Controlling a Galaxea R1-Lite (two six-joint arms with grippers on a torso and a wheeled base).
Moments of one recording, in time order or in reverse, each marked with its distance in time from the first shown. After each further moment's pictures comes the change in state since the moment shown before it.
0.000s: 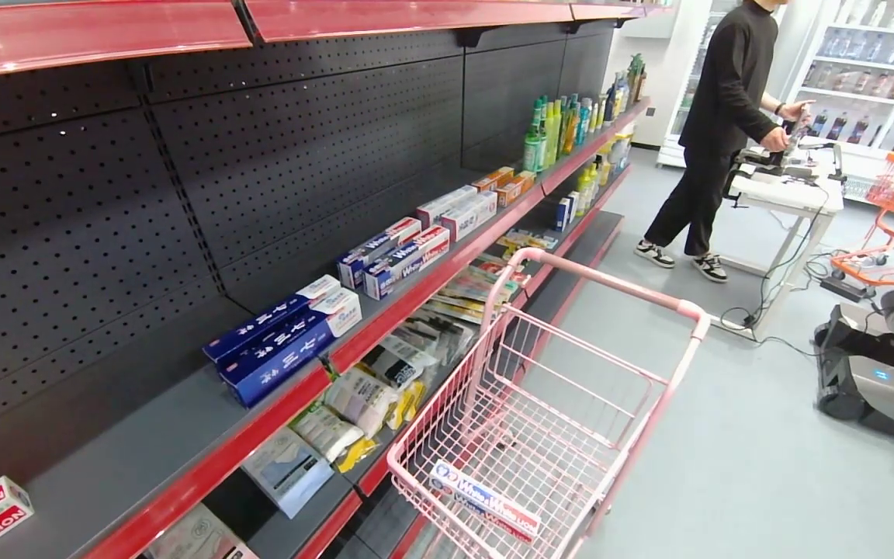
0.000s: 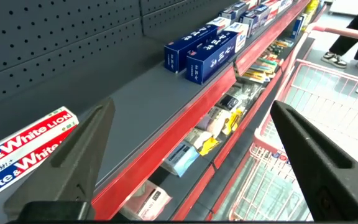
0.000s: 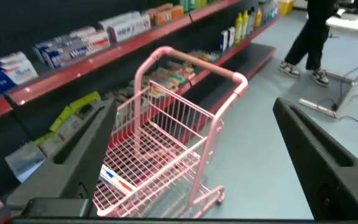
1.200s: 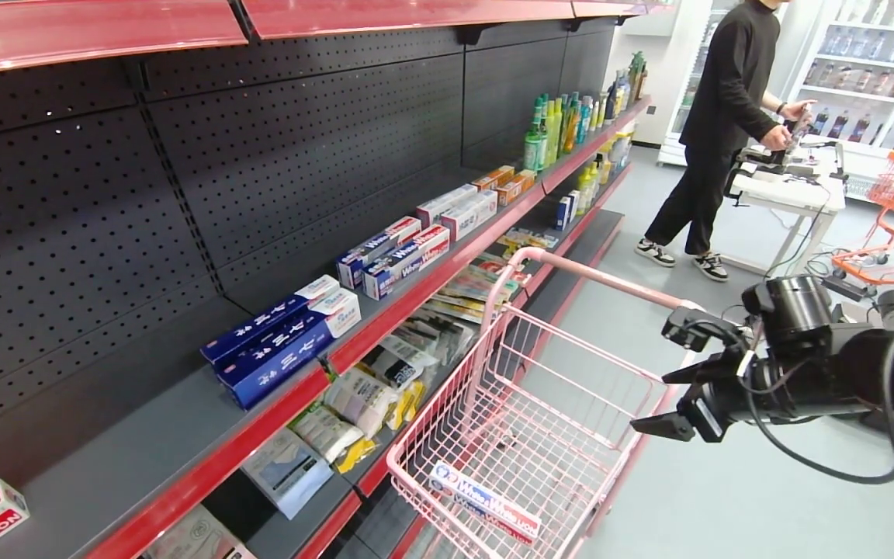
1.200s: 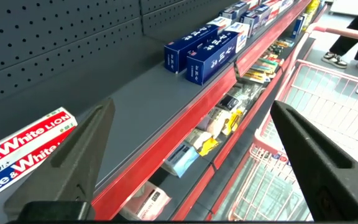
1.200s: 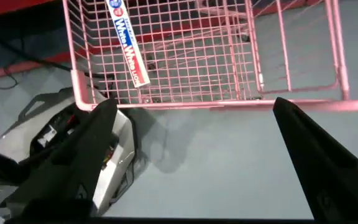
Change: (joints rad) left arm 0.000 0.000 0.000 0.000 0.003 -0.006; right arm 0.077 1.514 -0.436 -0.157 0.349 -0.560
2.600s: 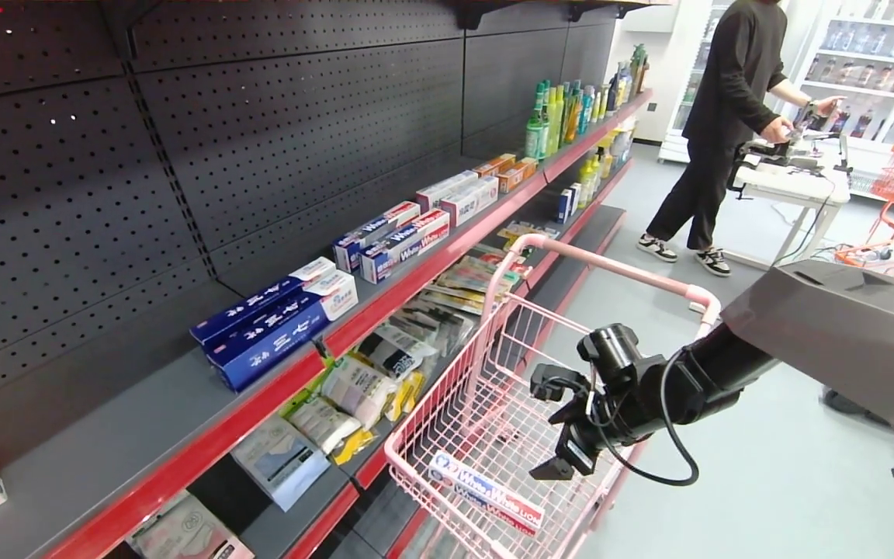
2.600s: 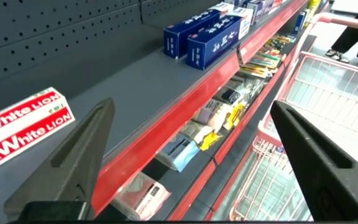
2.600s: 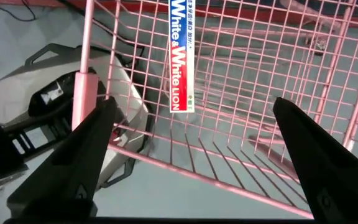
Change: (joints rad) left arm 0.000 0.000 0.000 0.000 0.000 0.000; right arm 0.283 0.446 -0.257 -0.036 -0.023 -0.032
